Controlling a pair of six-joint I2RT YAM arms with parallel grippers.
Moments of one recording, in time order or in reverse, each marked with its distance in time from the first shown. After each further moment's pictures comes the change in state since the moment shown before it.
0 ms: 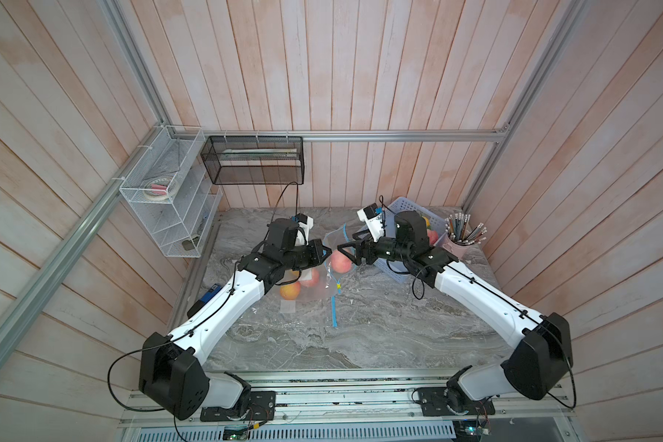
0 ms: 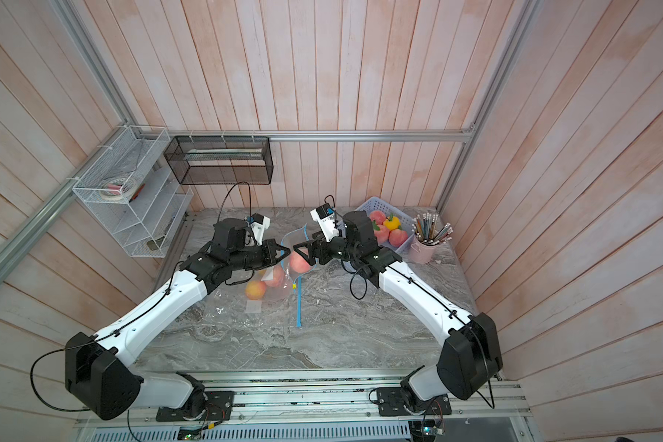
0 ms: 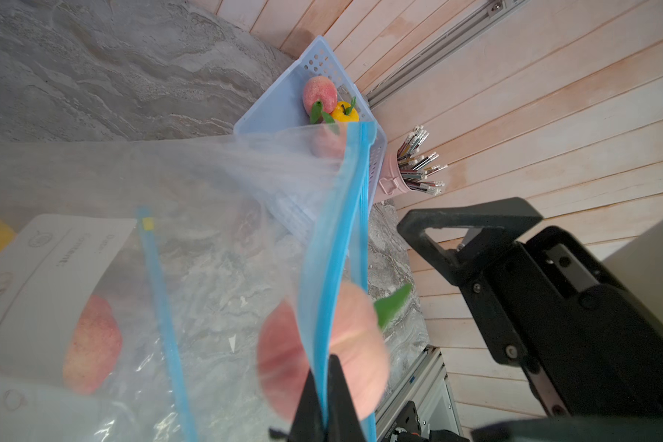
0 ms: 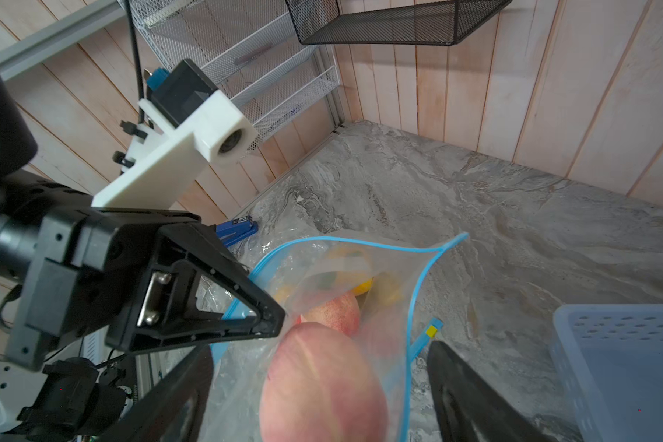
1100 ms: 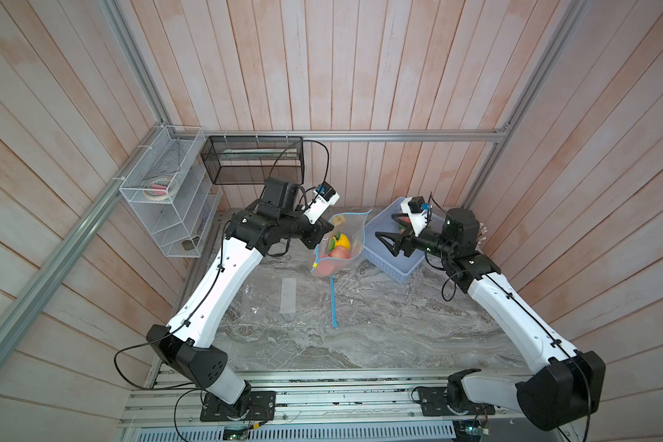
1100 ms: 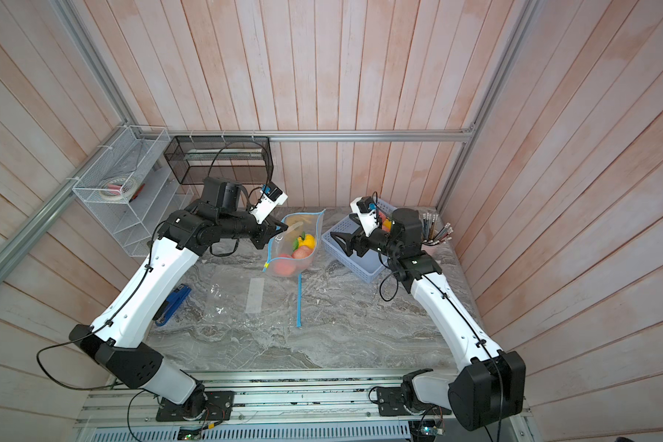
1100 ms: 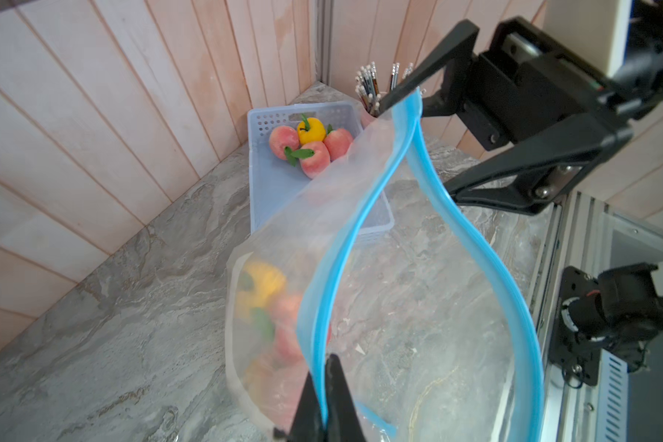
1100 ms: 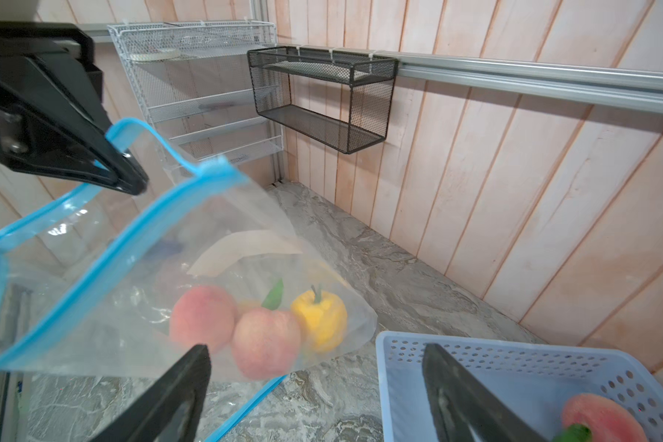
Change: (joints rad) left arm 0.000 0.202 0.658 -0.576 0.045 1.009; right arm -0.283 -0.181 -0.115 0.100 -0.166 -0.301
